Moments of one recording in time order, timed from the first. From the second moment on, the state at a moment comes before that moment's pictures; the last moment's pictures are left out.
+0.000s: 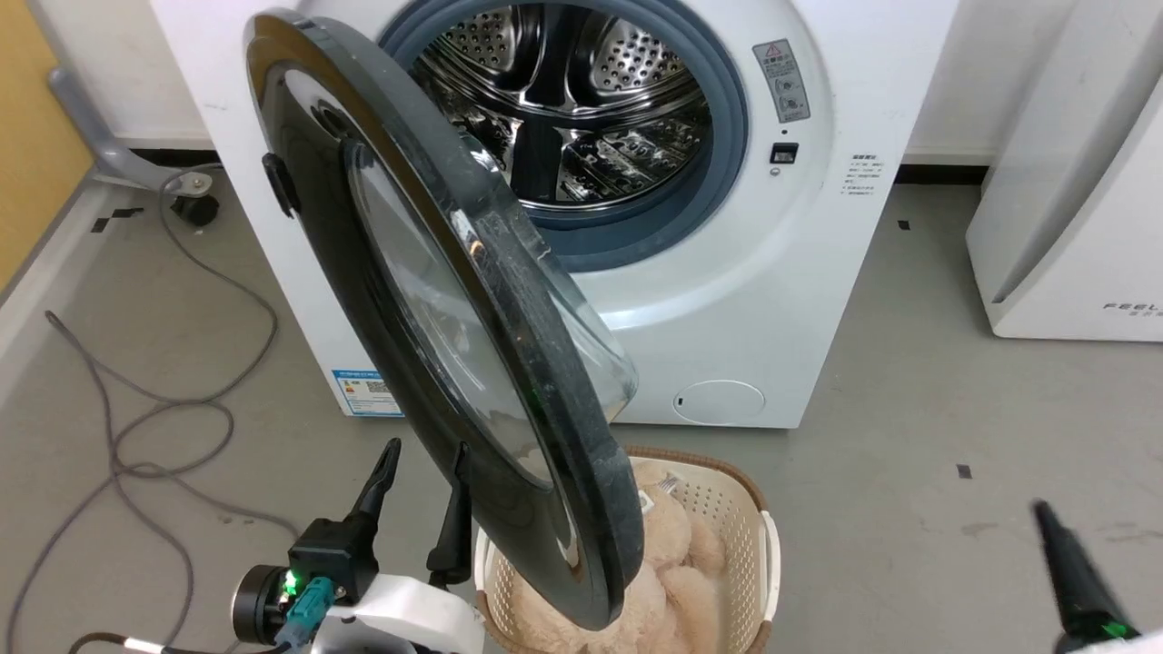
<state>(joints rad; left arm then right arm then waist) -0.08 0.08 -0.20 0.20 -0.22 0.03 -0.26 0.04 -0.49 0.25 0.22 1.40 0.13 -0.26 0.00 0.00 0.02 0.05</state>
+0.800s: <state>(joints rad) -0.08 0.10 -0.19 0.22 -0.23 0.04 -0.26 0.20 -0.06 -0.14 -0.28 0.18 0.13 0.02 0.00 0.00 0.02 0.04</state>
